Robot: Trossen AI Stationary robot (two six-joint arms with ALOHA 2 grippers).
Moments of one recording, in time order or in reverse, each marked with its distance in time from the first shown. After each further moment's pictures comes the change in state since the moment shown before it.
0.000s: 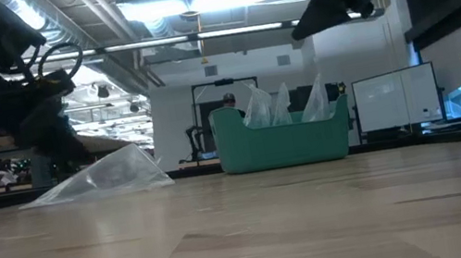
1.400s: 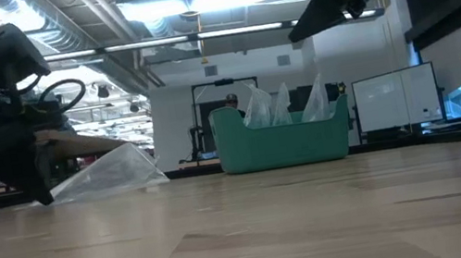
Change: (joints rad) left arm 0.112 -0.007 0.000 -0.280 0.342 0.057; right arm -0.005 0.000 0.000 -0.001 -0.129 -0.126
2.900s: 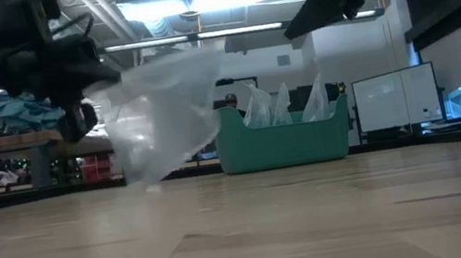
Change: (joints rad) left arm 0.000 0.165 -0.027 0.994 0.515 -0.434; right arm 0.000 0.000 0.000 0.045 -0.087 -0.026
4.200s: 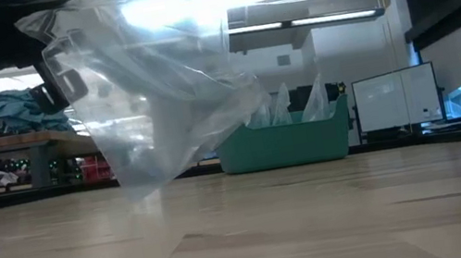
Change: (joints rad) left arm -0.170 -0.001 0.006 0.182 0.164 -0.118; right arm -0.044 0.166 0.001 0.632 -0.476 -0.339
